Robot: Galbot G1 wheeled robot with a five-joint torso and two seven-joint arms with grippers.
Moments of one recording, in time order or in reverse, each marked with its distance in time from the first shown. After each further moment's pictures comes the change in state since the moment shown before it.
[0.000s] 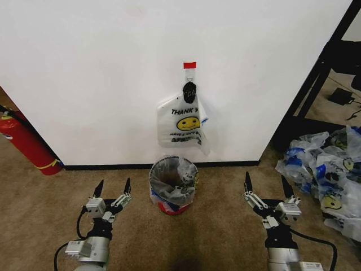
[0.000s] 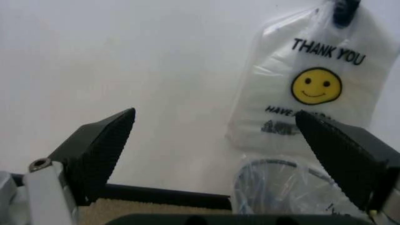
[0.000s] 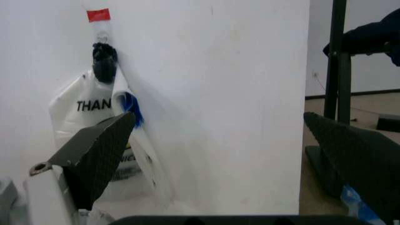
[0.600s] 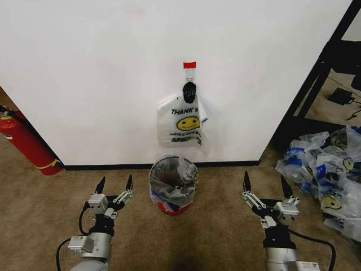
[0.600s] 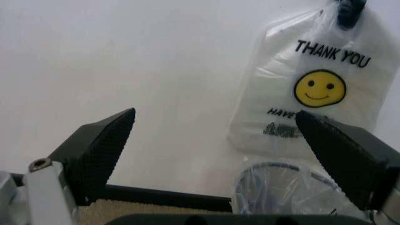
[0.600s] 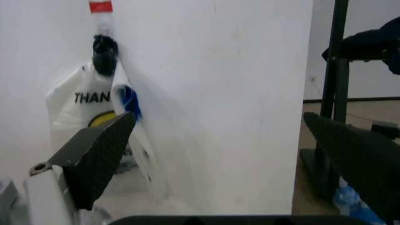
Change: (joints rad) left arm -0.016 -0.004 0.005 -0.001 0.001 0.013 -0.022; right arm -0.001 0.016 -0.007 -0.011 -0.069 0.000 0.008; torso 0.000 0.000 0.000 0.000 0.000
